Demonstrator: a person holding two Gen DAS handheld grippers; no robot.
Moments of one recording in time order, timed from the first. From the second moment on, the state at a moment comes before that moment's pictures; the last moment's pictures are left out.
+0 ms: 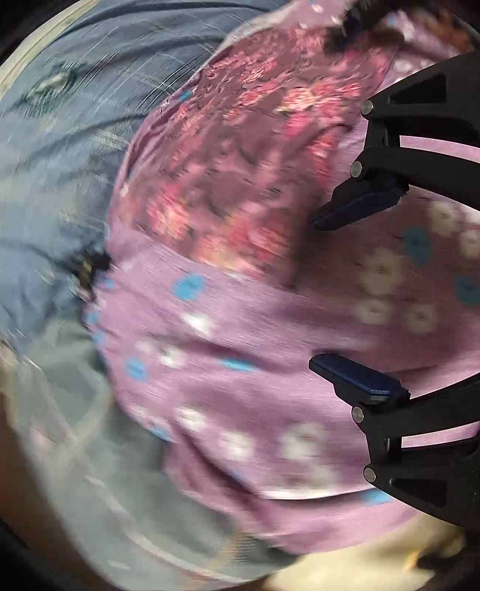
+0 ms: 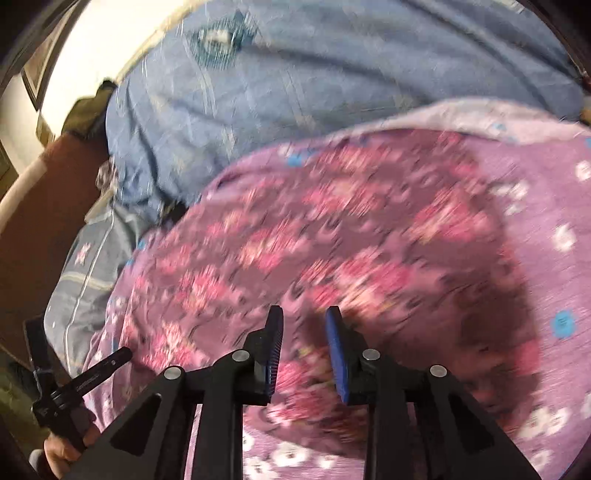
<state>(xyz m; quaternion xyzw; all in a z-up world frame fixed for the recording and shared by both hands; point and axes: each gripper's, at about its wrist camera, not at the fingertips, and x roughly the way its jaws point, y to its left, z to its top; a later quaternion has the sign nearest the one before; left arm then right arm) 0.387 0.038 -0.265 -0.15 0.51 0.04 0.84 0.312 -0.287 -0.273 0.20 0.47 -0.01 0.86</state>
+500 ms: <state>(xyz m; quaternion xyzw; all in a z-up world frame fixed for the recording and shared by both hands) 0.430 0.061 -0.282 -0.31 0.49 0.05 0.81 0.308 -0.248 -0.262 0.15 0.45 0.04 0.88</state>
